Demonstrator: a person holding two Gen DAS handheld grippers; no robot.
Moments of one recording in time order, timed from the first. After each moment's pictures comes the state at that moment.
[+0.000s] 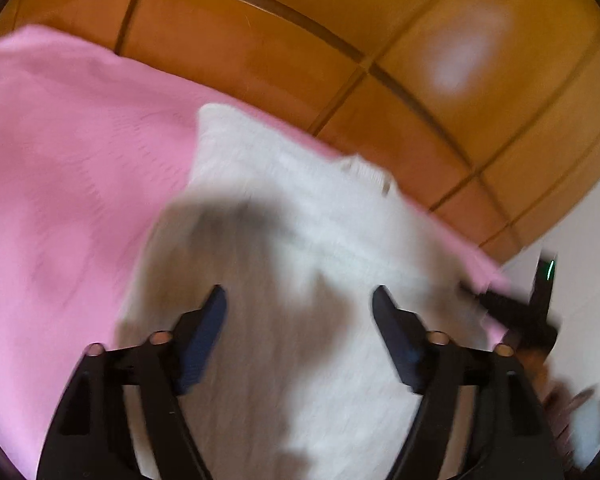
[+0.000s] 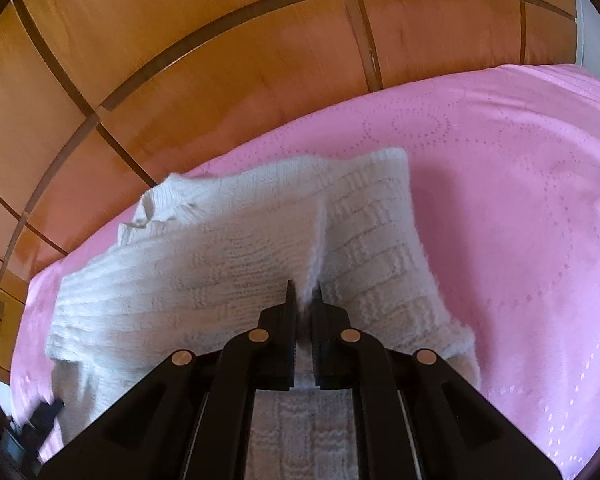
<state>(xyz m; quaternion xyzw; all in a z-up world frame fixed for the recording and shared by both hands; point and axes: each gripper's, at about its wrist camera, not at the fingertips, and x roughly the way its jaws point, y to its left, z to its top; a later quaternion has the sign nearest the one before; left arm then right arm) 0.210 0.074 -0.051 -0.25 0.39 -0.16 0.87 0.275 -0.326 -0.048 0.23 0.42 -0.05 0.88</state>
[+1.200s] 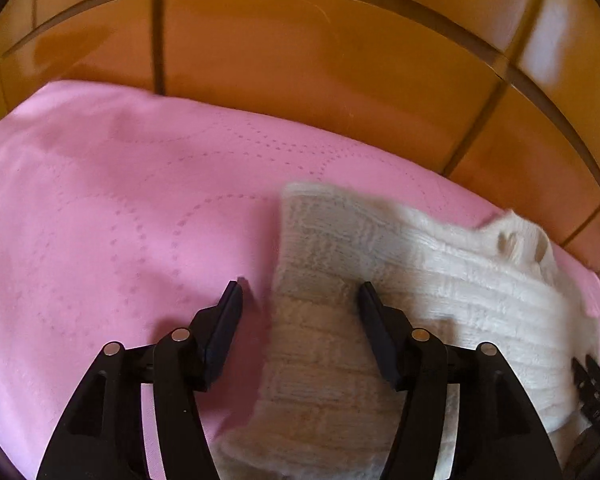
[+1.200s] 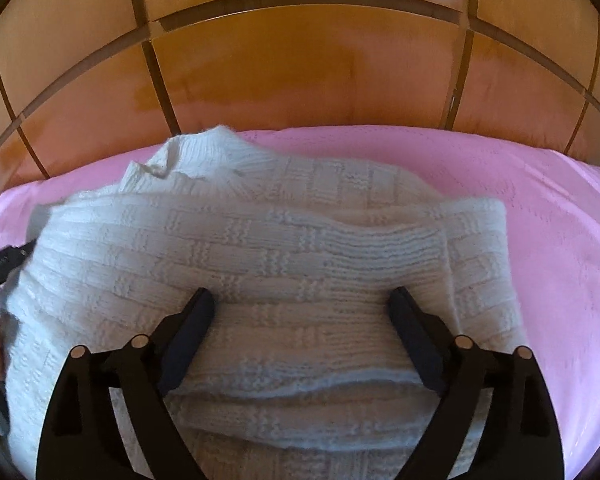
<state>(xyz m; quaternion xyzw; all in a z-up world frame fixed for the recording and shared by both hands) 0.327 0.076 -0.074 -0.12 0.43 0.03 0.90 0.311 -0.251 -0.068 0.06 0.42 -0.03 0.90</state>
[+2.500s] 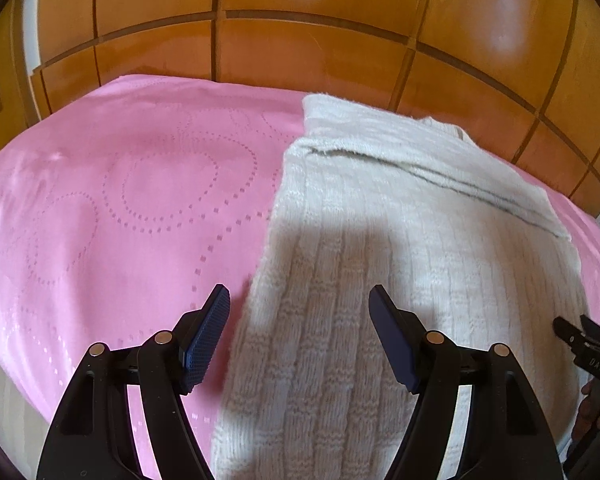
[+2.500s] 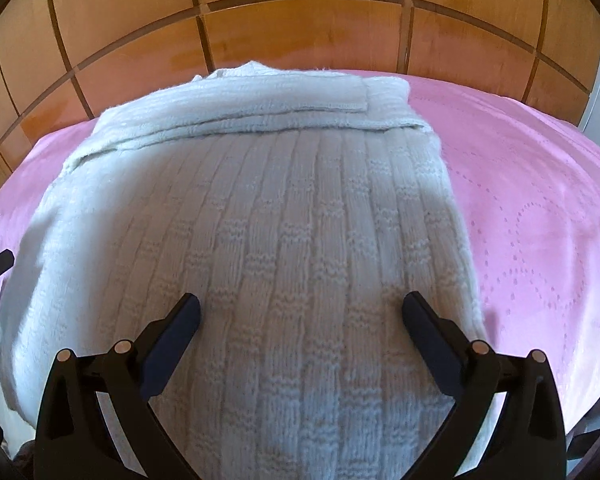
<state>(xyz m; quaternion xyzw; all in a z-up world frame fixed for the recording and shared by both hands) 0.078 0.060 -0.051 -0.07 0.41 0.01 0.91 0.104 -0.243 -0.071 0.06 0.44 -0.02 0.90</state>
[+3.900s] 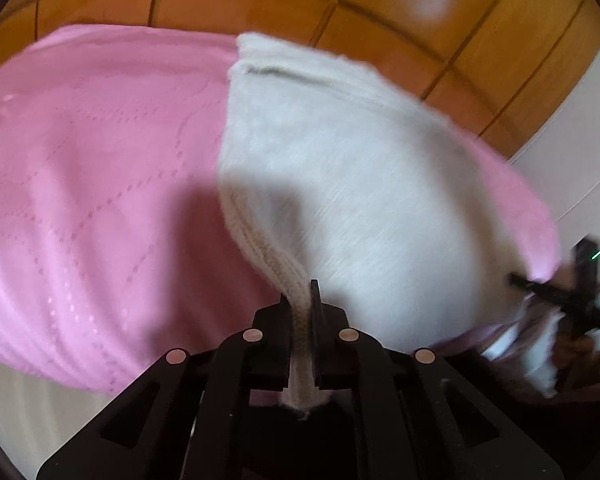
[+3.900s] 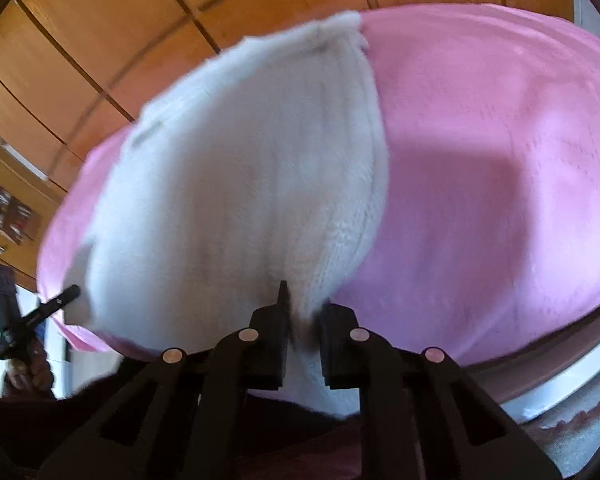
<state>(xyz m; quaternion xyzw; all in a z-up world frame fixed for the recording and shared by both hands) -0.007 0.094 -0.055 -0.13 0.46 -0.19 0.86 -0.016 -0.295 -0.064 0.22 0.47 0.07 0.85</state>
